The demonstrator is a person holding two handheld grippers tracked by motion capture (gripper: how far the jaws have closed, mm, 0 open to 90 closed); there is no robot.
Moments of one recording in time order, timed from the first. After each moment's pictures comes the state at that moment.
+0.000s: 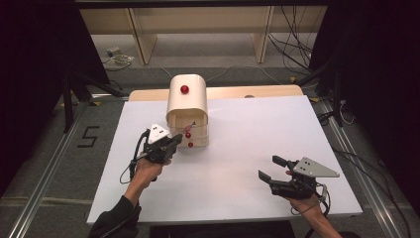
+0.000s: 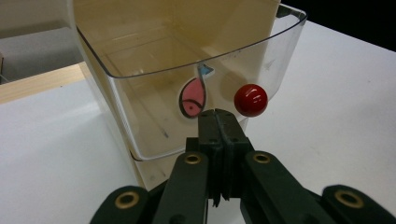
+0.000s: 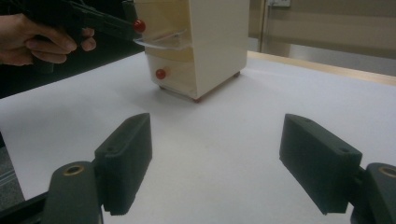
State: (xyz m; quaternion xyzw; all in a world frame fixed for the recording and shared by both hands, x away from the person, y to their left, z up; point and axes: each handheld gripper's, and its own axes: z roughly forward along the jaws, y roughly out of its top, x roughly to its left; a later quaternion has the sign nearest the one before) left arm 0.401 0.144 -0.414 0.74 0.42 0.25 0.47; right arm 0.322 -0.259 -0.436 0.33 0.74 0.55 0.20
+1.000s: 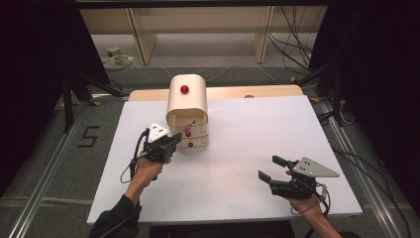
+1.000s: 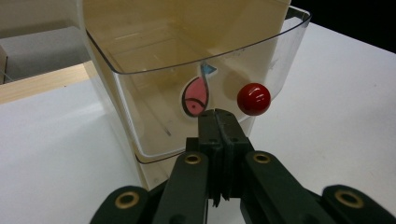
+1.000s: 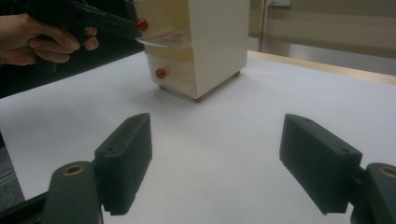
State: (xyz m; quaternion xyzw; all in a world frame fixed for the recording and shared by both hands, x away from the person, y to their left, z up) left arm 0.405 0.145 -0.415 0.73 0.42 0.25 0.47; right arm 0.322 -0.259 -0.436 0.33 0.74 0.55 0.20
